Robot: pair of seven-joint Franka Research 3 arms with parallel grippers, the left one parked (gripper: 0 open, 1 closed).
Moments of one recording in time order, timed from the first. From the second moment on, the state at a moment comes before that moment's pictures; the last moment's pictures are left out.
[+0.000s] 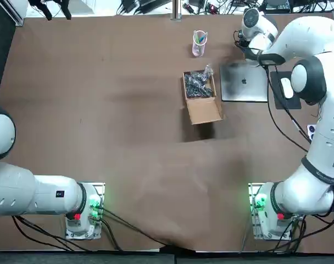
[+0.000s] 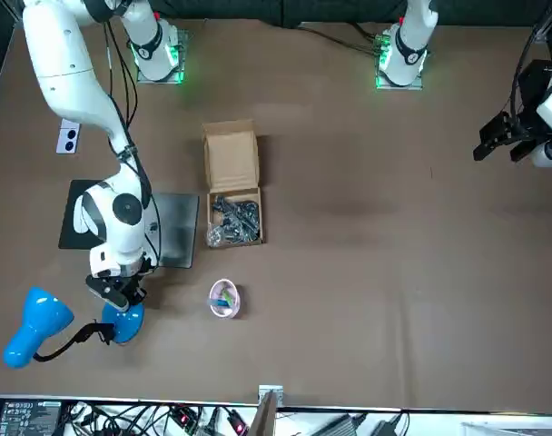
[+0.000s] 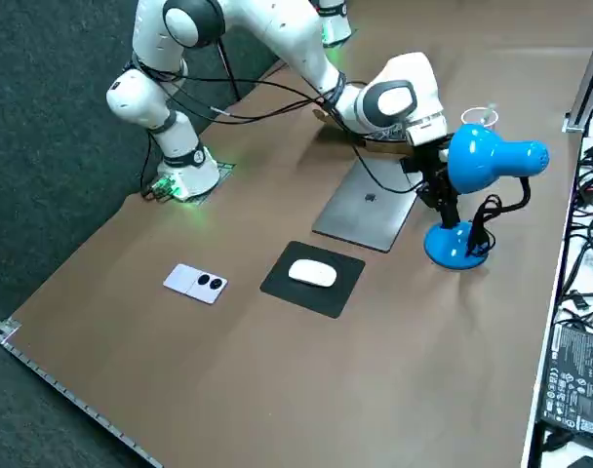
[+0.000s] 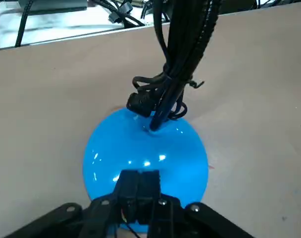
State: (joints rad) arm 0.08 0.75 0.02 -1.61 -0.97 2.59 1.28
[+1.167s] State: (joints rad) arm 0.08 0.76 0.01 -1.61 -0.97 2.65 1.27
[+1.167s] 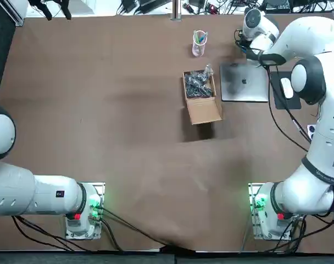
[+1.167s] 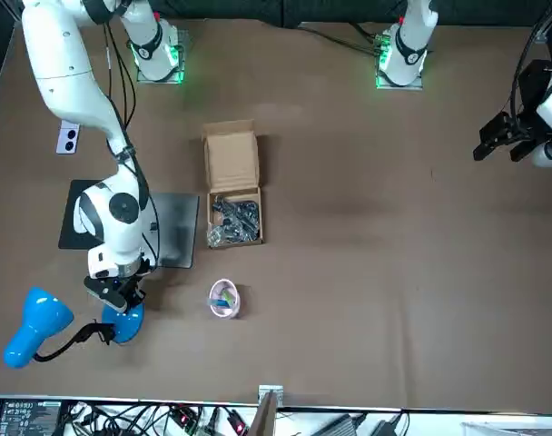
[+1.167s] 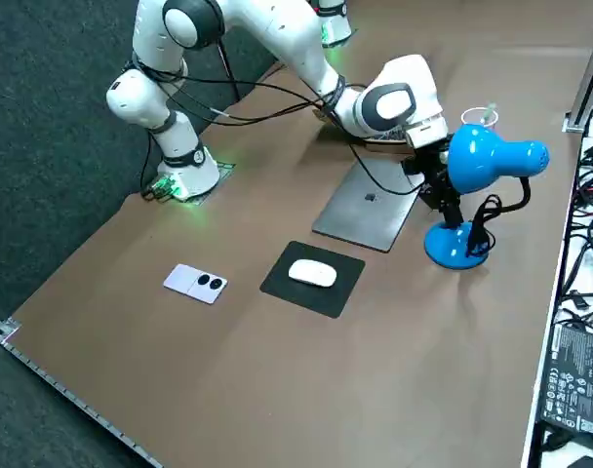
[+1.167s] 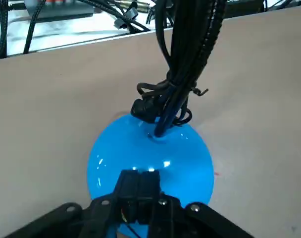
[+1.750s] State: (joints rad) arm 0.08 0.75 0.00 -1.60 -0.99 2.64 1.27
